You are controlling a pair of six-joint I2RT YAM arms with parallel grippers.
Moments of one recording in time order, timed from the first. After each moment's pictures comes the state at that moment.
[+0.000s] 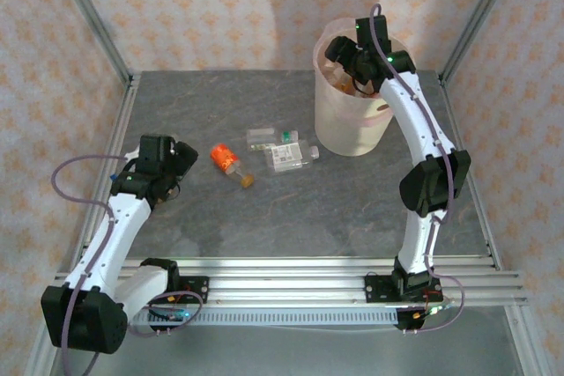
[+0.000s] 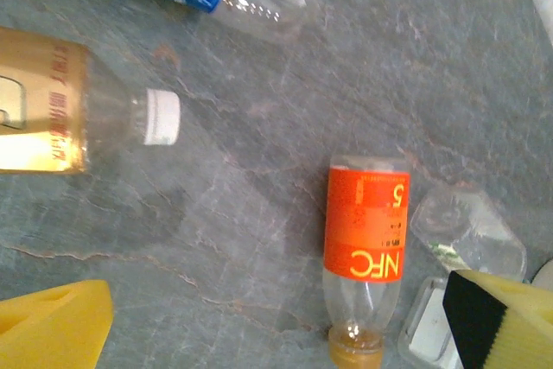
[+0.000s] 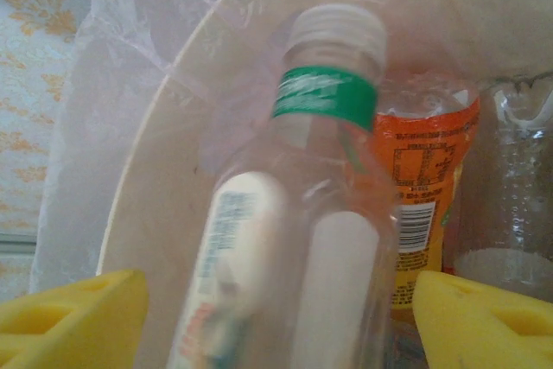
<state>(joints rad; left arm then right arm) -0.06 1.00 0.82 -0.72 -0.11 -1.01 0.27 1.95 2.11 -0.80 -0.01 0.73</state>
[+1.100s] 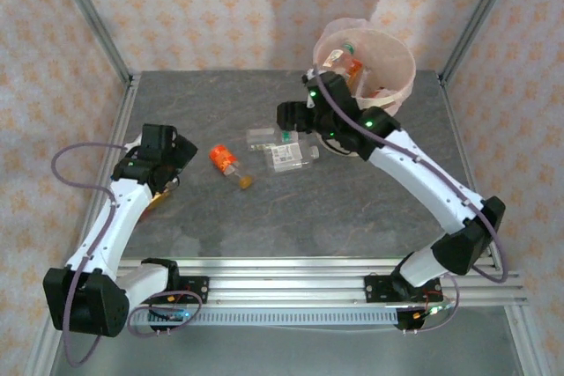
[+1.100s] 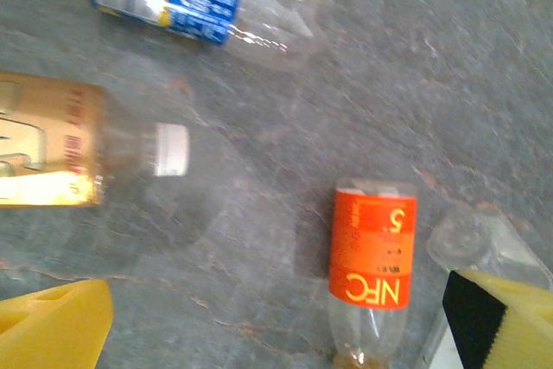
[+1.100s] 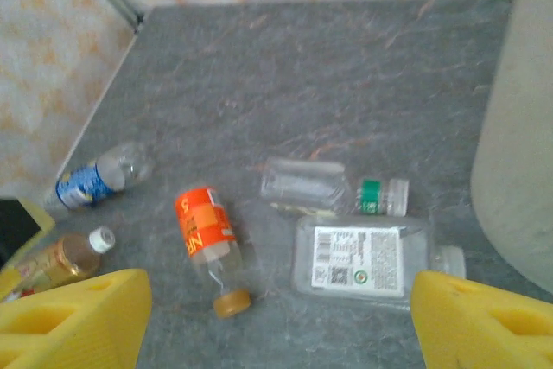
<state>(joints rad) -0.02 1.09 0.92 -0.78 -0.16 -0.98 0.74 1.52 1.63 -0.75 0.12 0.48</state>
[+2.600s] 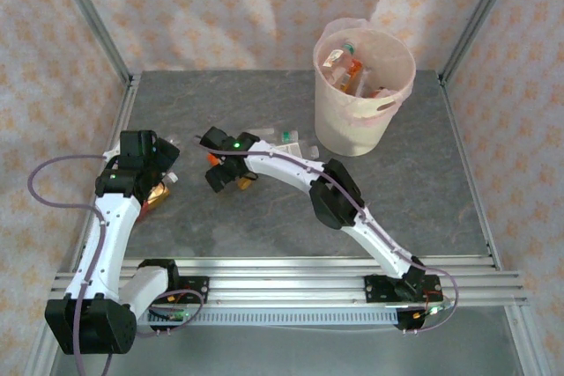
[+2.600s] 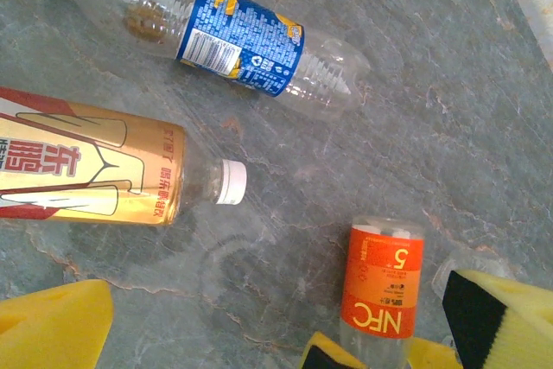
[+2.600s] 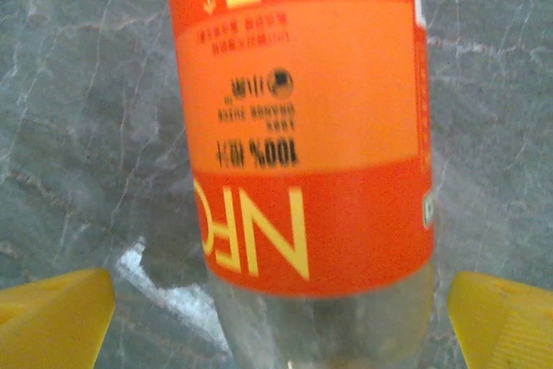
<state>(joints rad) 0.09 0.97 0.91 -0.84 -0.16 -0.95 0.99 2.49 2.28 -0.96 0.10 0.27</state>
